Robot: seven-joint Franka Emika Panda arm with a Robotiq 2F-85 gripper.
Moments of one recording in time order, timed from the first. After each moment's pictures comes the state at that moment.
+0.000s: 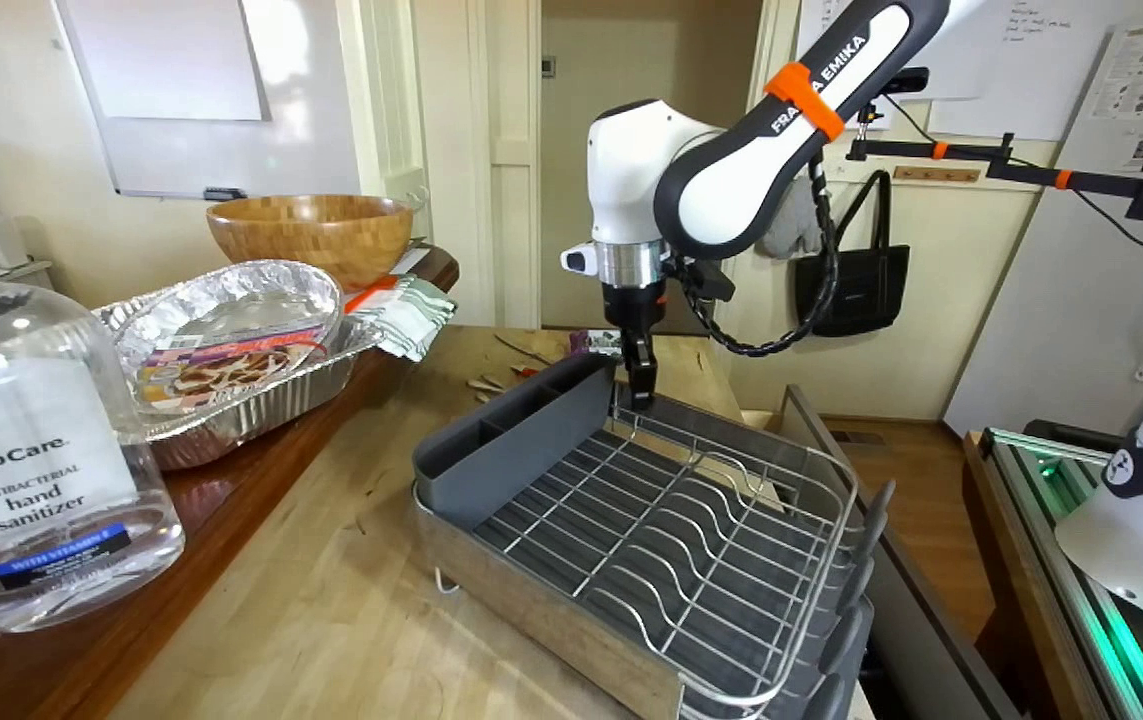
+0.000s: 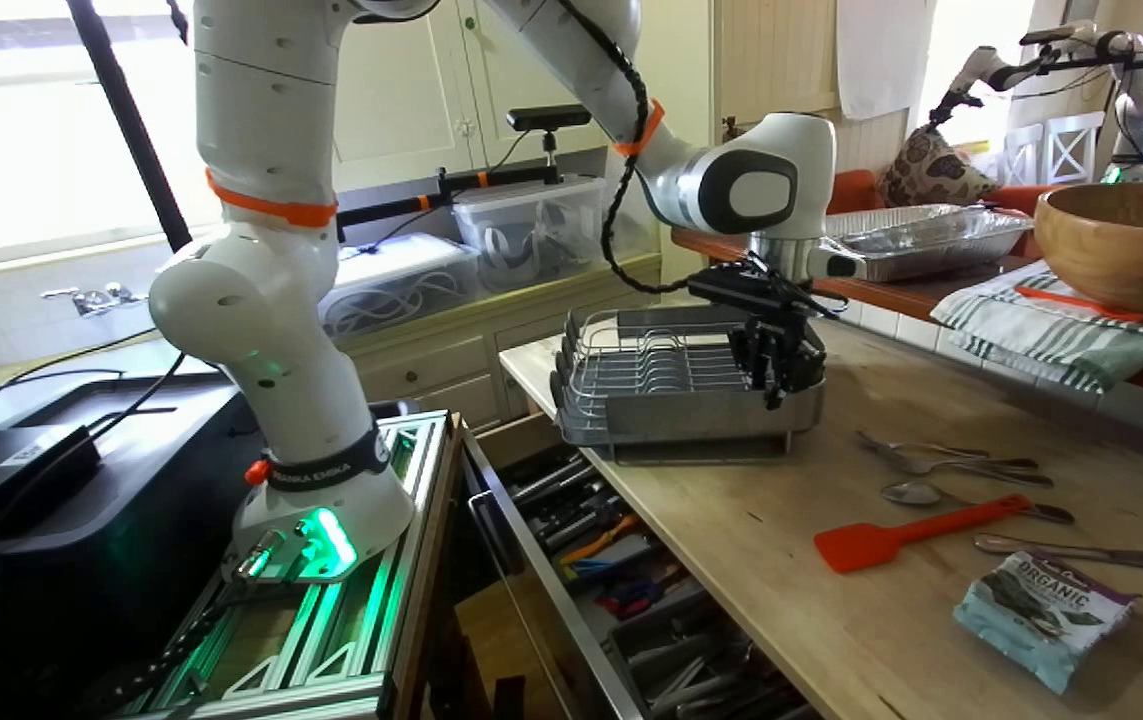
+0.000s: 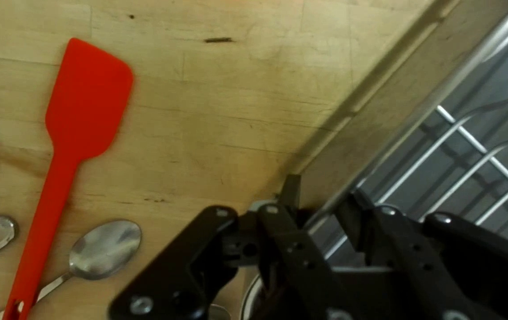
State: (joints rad) arm 0.04 0.35 0.05 -2.10 -0.16 2.35 -0.31
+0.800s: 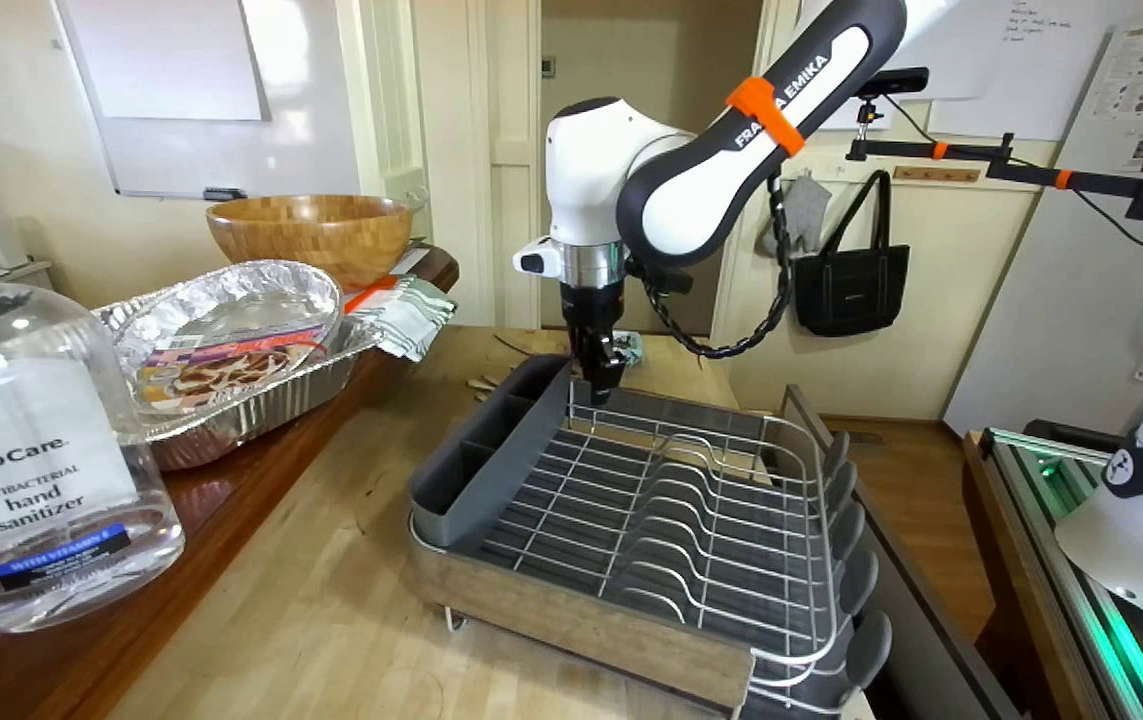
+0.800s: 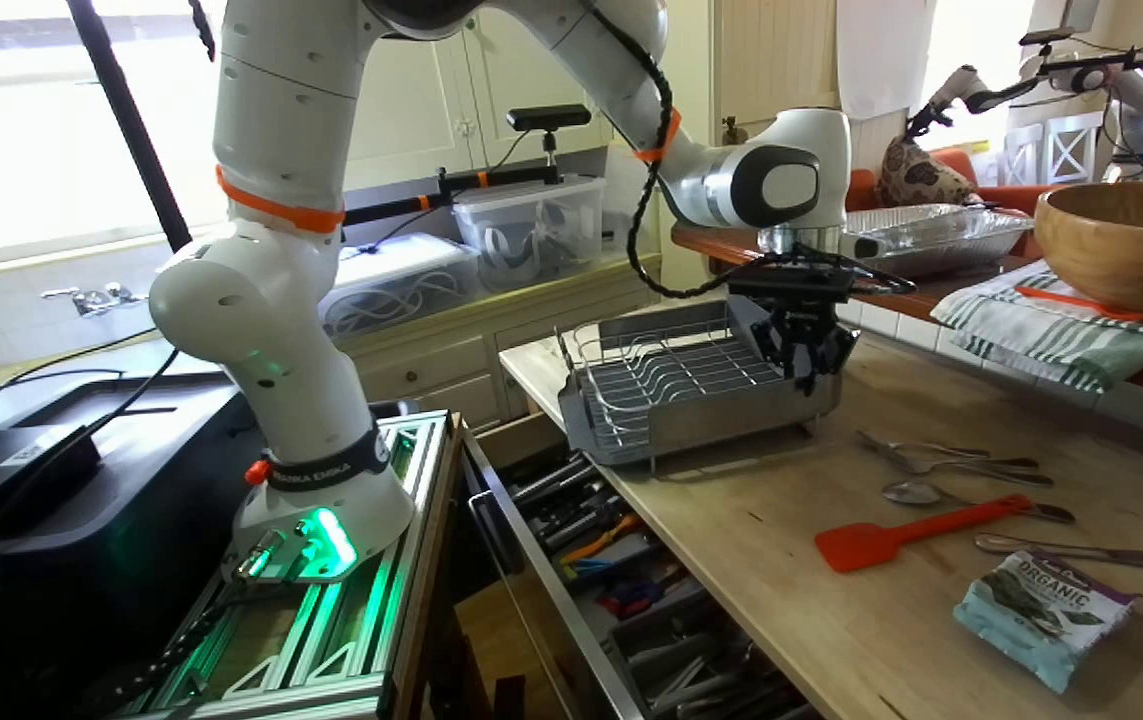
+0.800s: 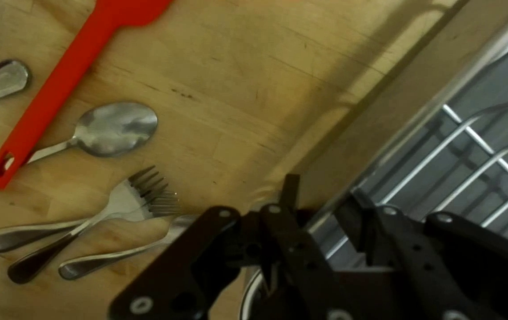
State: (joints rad) arm 0.04 0.45 0.09 -1.94 -0.25 2.35 -0.51
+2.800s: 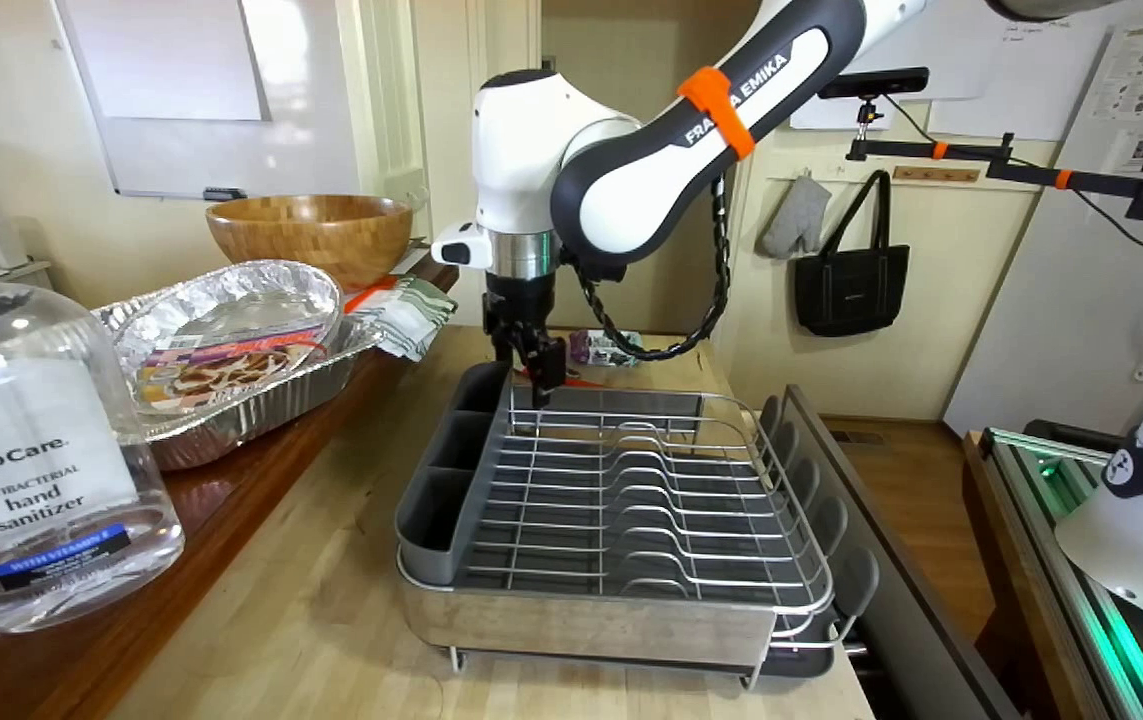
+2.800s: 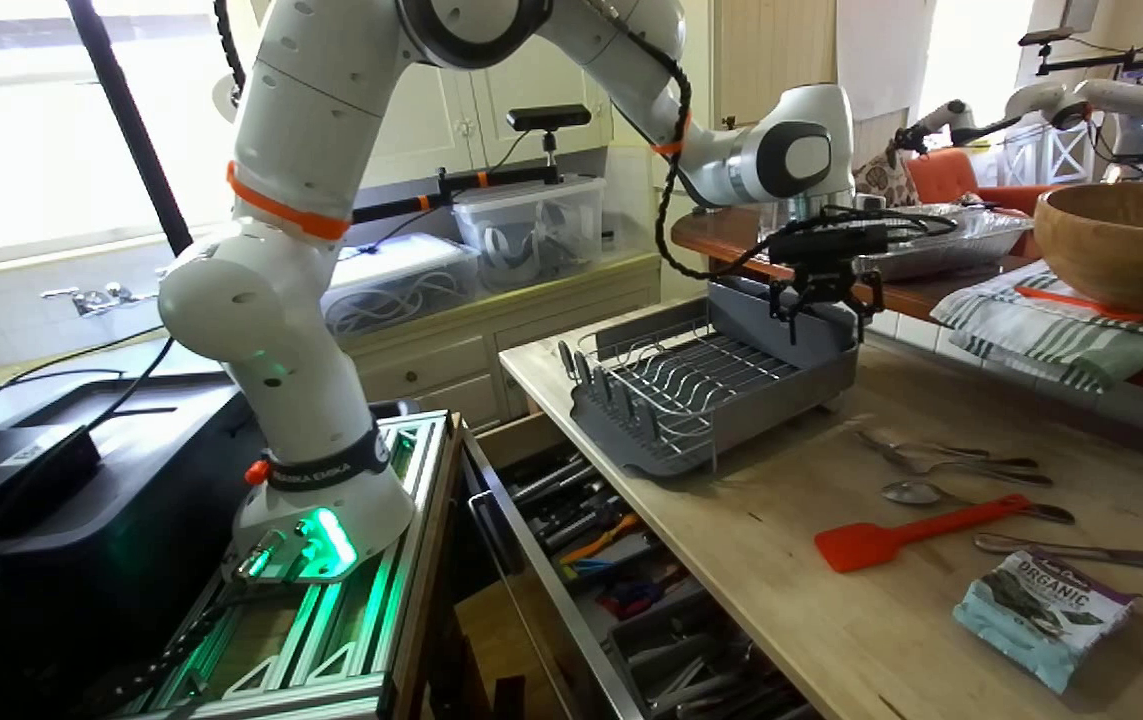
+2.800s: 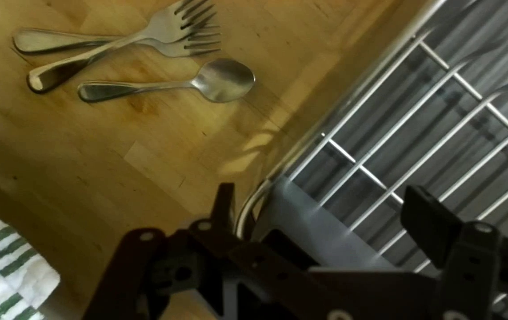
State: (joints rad) arm 0.12 0.57 0.11 -1.70 -0.31 2.31 -0.65
